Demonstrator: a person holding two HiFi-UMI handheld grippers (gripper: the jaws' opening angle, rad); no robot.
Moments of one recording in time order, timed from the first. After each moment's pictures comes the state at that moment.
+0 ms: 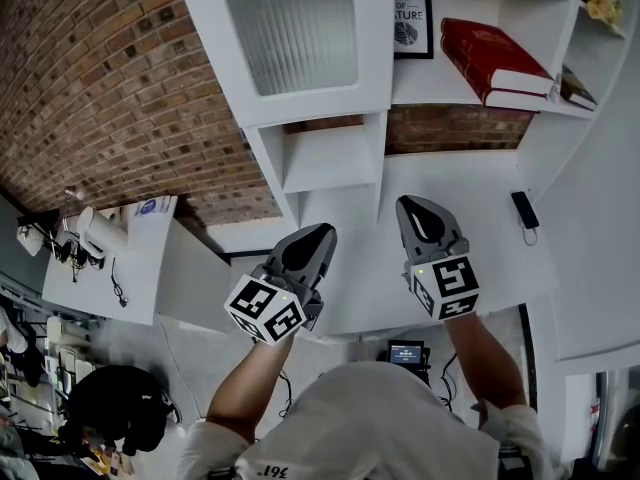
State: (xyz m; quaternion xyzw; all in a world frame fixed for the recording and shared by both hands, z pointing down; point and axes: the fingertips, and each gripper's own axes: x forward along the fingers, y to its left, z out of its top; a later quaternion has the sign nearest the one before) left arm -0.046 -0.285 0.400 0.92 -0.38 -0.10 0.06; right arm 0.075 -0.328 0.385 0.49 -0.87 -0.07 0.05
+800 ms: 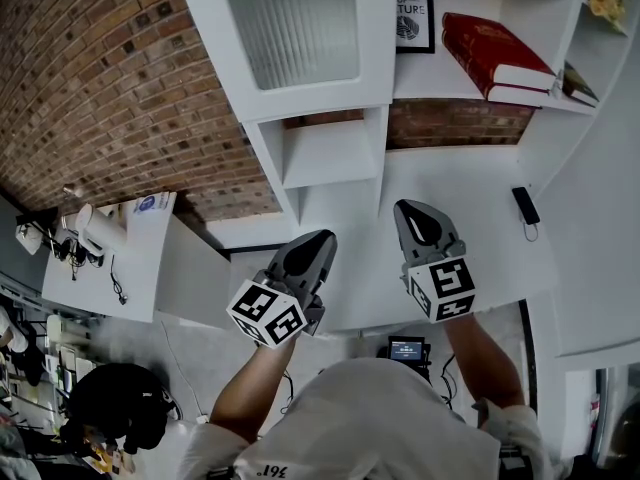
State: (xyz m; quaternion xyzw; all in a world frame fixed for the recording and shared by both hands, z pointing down) left arm -0.051 -0.279 0.422 0.91 -0.39 -0.10 0.09; right arm 0.070 -0.325 0.405 0.49 -0.87 -0.06 0.06
